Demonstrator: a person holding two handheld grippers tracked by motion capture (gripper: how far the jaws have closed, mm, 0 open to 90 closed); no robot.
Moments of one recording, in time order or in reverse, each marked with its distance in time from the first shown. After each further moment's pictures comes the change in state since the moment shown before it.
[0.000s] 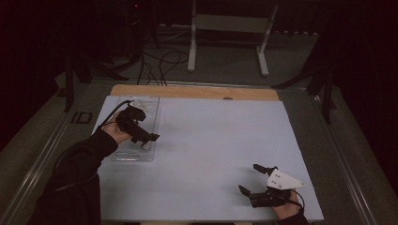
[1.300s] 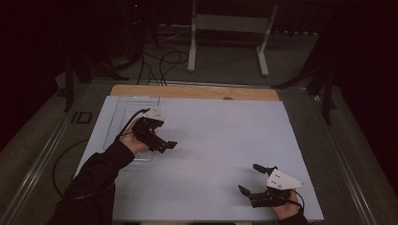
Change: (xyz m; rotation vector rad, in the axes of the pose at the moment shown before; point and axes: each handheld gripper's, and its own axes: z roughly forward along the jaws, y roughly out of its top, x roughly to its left) left arm -0.047 0.012 0.025 -0.130 -0.061 0.032; right arm 0.000 0.000 0.000 -0.001 -0.001 -0.007
